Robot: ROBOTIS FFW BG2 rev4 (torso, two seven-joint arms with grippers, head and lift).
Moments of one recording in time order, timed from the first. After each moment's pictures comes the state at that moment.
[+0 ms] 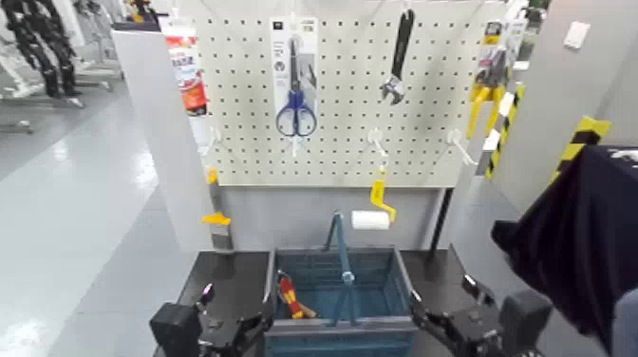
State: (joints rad) left arm 0.18 0.13 -0.19 -1.63 0.19 -0.14 -0.06; right arm 0.22 -0.04 -0.05 -1.76 -0.04 0.01 0.35
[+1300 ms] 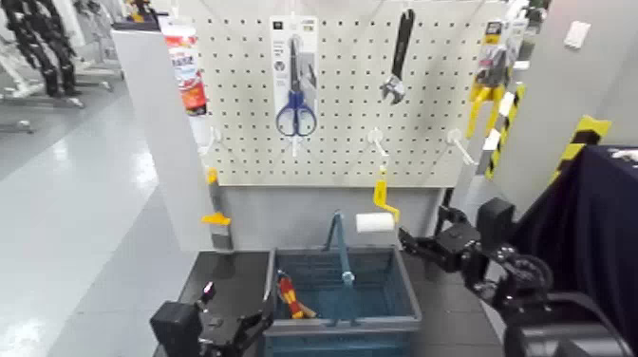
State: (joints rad) left arm 0.17 0.12 -0.18 -1.62 0.19 -0.15 -0.06; right arm -0.26 -0.17 0.02 -1.31 -0.07 -0.03 0.54
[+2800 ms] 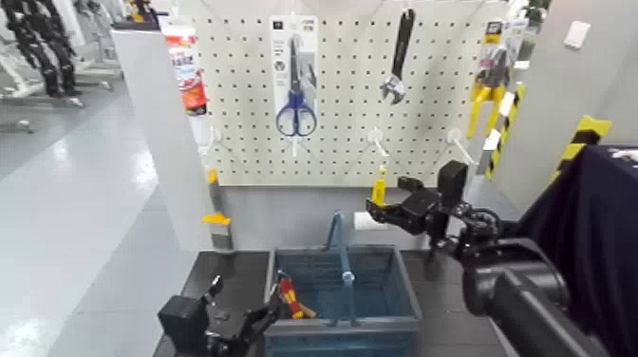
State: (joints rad) left arm 0.14 0.12 -0.21 -1.59 0.19 -0.17 -0.07; right arm -0.70 -0.11 0.16 -0.65 -0.12 -0.28 0.70
